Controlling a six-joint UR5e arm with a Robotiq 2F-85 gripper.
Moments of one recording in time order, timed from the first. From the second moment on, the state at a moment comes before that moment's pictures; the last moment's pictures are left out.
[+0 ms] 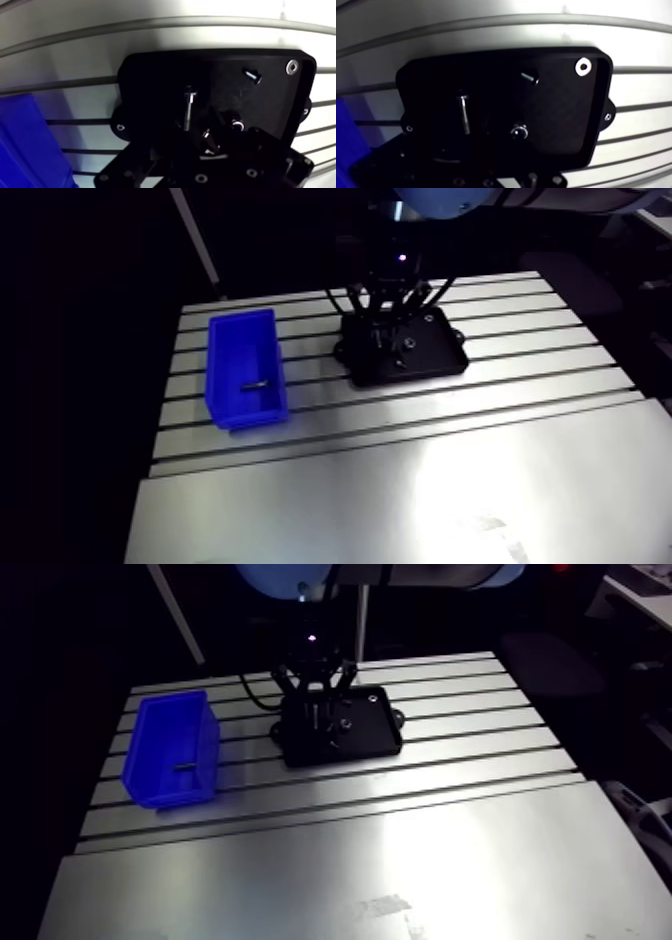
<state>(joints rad) -0.18 -1.05 1.72 -2.09 -1.58 -1.68</state>
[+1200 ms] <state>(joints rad) -0.18 -1.04 1.72 -2.10 -1.57 -1.68</state>
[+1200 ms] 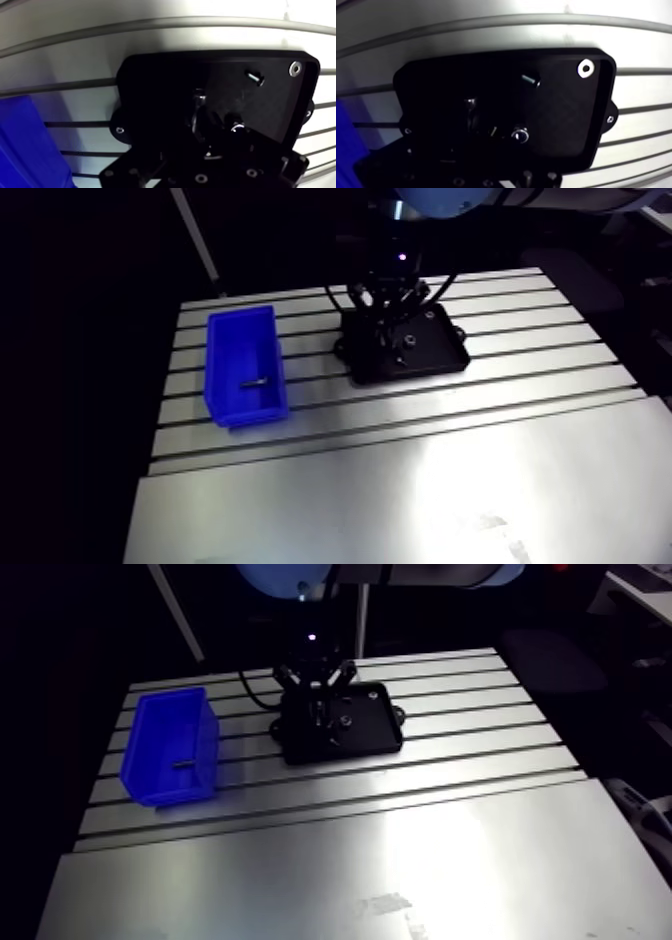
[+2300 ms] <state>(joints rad) -0.18 -1.04 1.72 -2.09 -1.58 -1.68</state>
